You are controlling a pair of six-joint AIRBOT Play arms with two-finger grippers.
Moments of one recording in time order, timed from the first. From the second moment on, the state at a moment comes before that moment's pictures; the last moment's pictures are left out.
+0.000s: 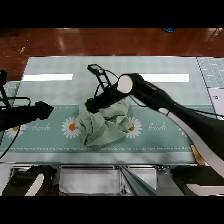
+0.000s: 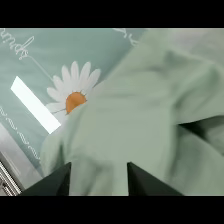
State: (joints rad) left arm -0.04 -0.56 0.71 1.33 -1.12 -1.72; right arm 0.69 -1.58 1.46 -0.98 0.98 1.50
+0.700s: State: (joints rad) left arm -0.08 -0.72 0.35 0.89 -1.18 -1.49; right arm -0.06 -1.00 0.84 -1.11 1.08 1.53
